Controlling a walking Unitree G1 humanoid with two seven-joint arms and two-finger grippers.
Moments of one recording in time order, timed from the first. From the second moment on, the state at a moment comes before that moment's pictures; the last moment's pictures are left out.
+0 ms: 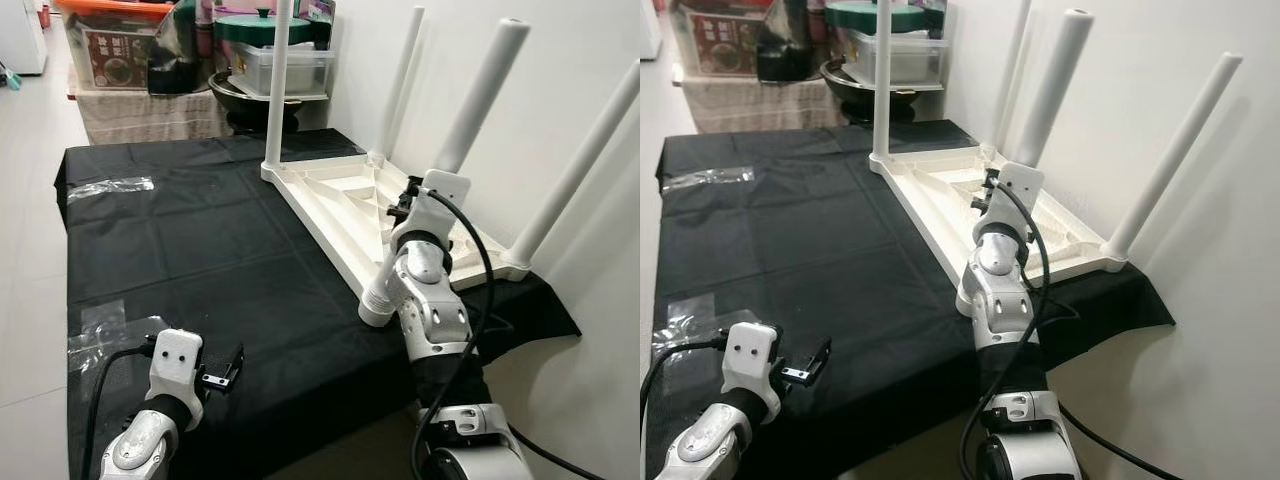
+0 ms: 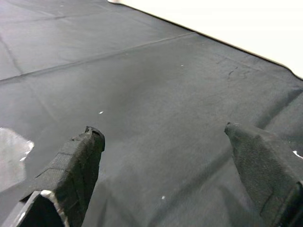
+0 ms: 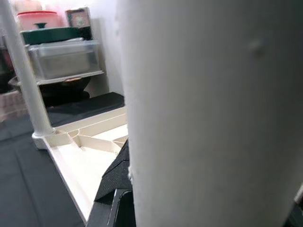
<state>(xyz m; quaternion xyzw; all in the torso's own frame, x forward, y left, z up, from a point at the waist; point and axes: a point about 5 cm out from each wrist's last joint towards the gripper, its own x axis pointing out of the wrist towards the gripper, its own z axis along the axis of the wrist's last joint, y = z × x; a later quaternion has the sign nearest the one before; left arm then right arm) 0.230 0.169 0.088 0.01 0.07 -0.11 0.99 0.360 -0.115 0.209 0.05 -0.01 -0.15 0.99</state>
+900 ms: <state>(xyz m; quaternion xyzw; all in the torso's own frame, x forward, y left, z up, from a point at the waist) 0.230 0.168 0.088 0.01 0.07 -0.11 0.99 0.354 -0.119 0.212 0.05 0.00 -0.19 0.98</state>
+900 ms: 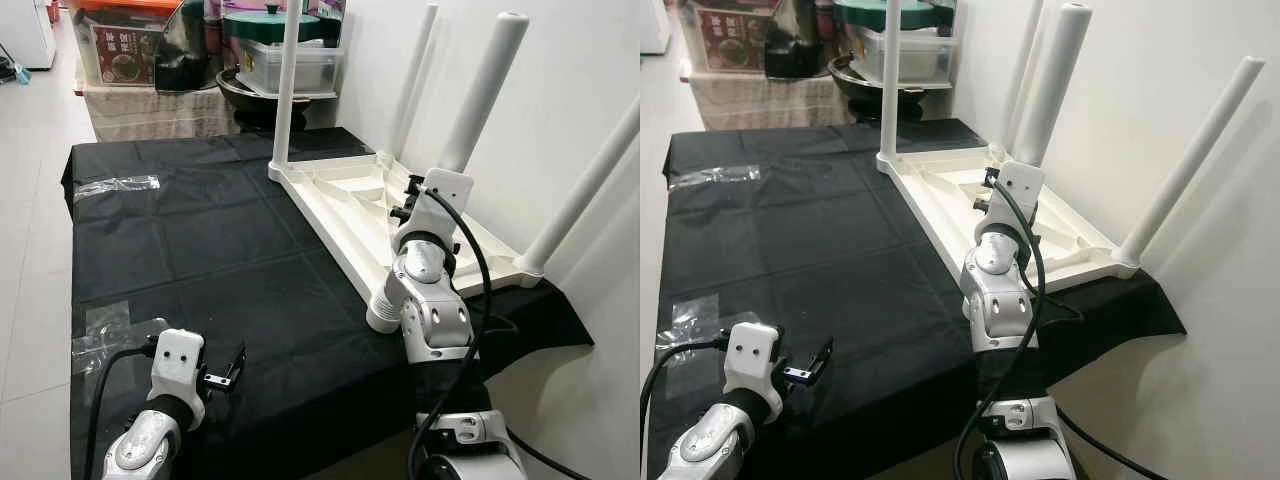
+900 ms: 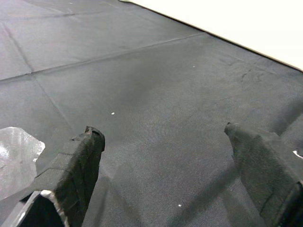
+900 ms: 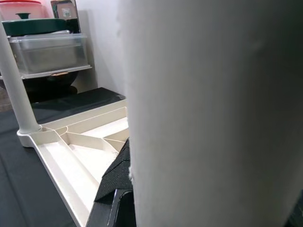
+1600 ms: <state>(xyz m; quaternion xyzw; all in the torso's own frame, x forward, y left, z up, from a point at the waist) 0.231 0.166 0.088 0.01 0.07 -0.12 0.99 0.351 -0.118 0.221 0.05 0.02 -0.16 0.99</state>
